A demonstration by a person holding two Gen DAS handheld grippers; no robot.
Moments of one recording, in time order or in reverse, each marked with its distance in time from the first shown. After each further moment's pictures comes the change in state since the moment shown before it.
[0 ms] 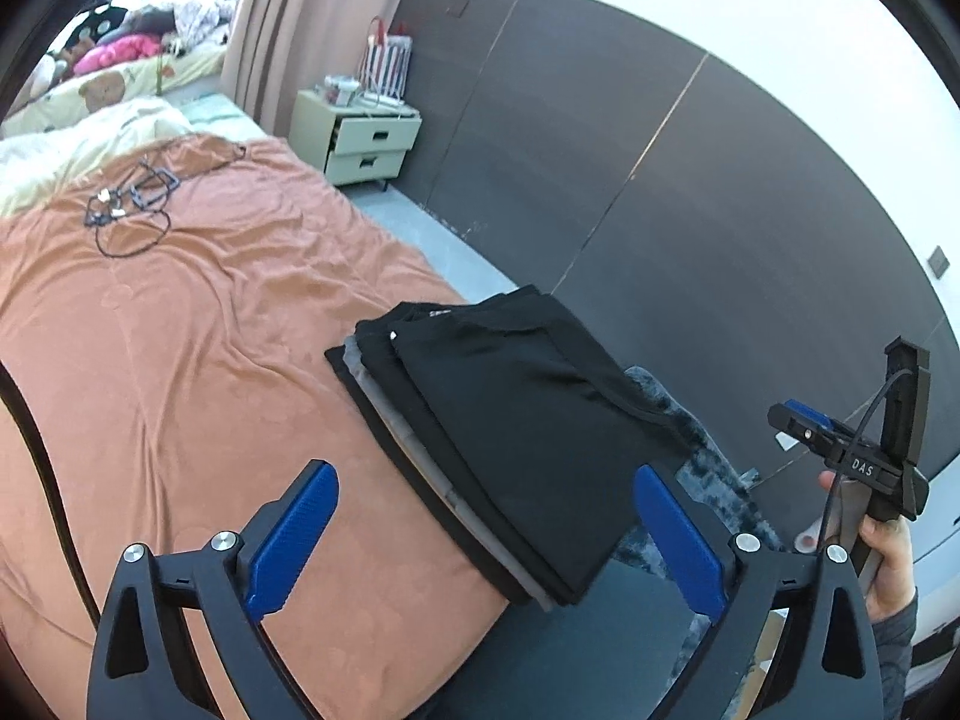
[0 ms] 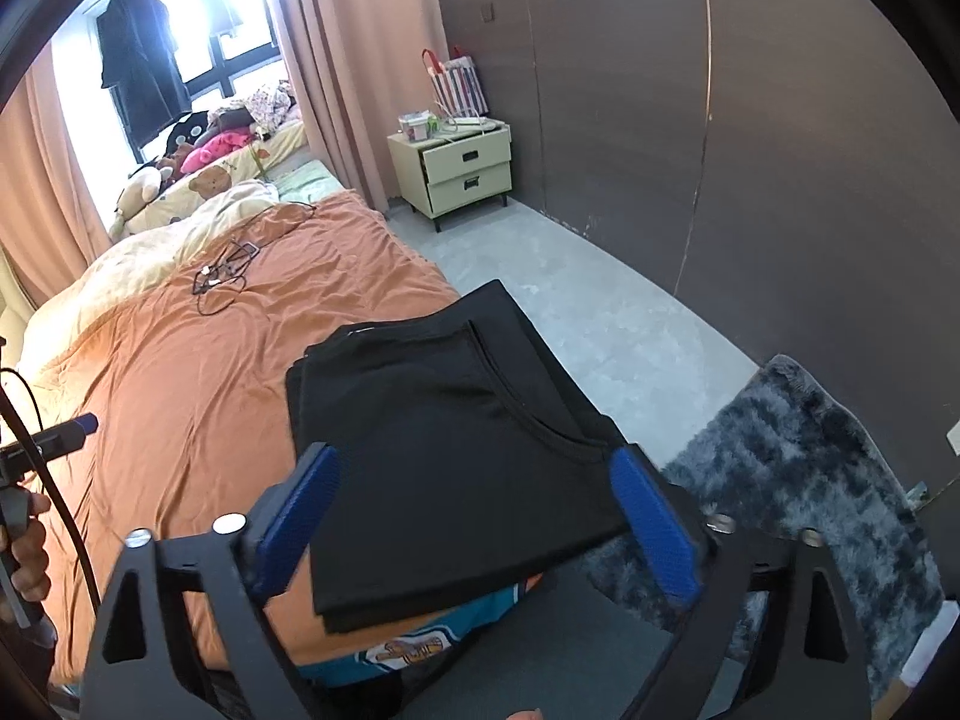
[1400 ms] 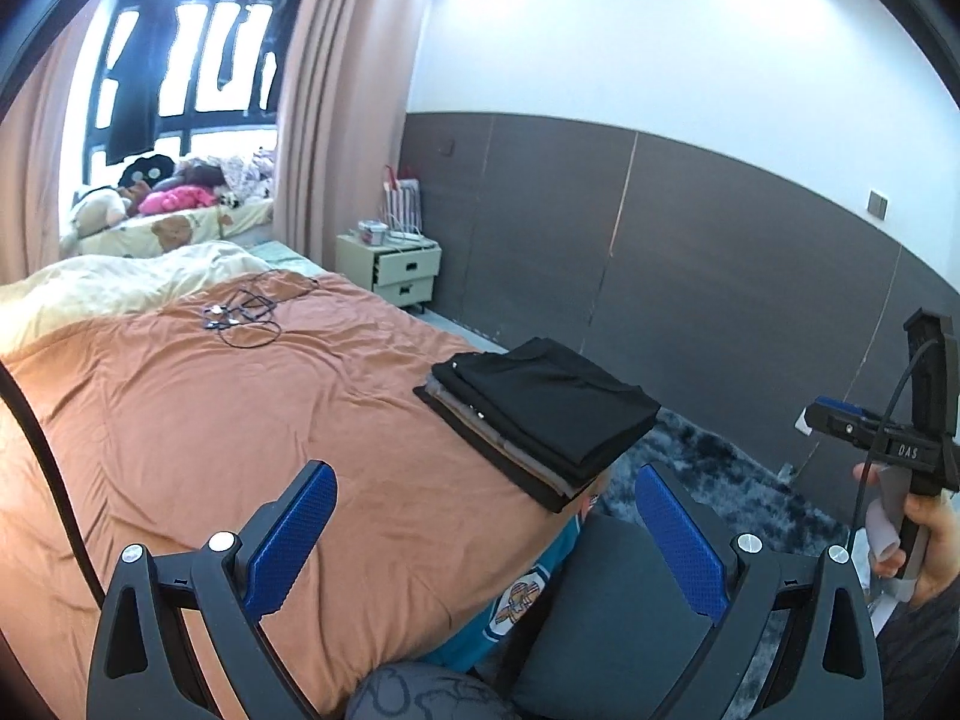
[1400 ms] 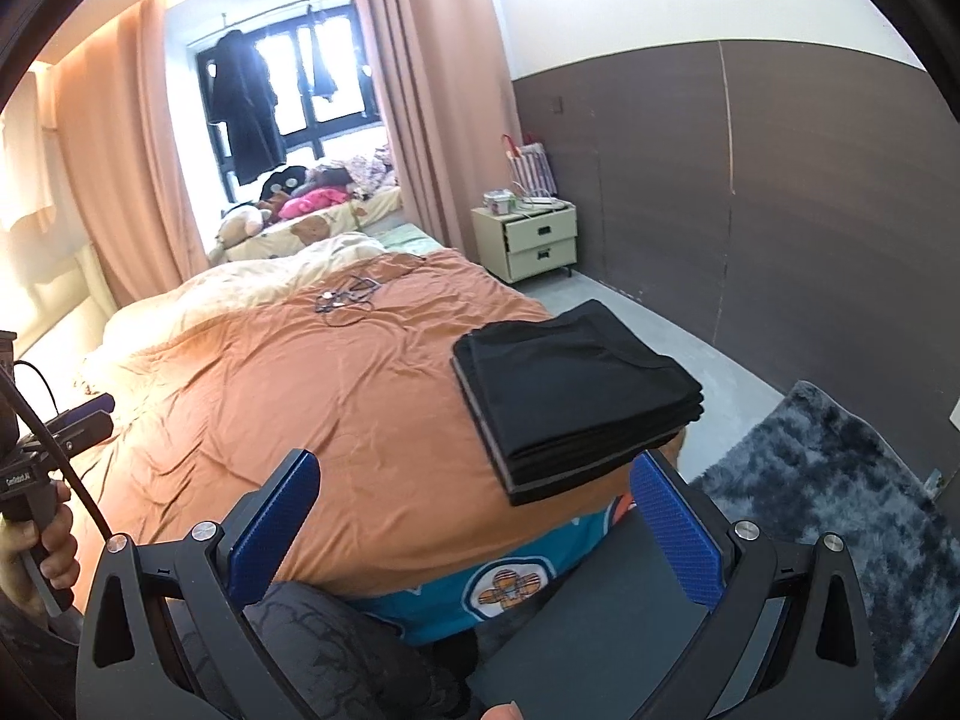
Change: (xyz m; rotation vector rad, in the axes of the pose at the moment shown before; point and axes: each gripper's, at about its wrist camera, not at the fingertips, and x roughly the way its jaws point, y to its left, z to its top) left arm -0.241 -0.018 -0.193 0.178 -0.331 0.132; right arm -0.168 0.067 -0.205 -0.049 -0.226 0.118
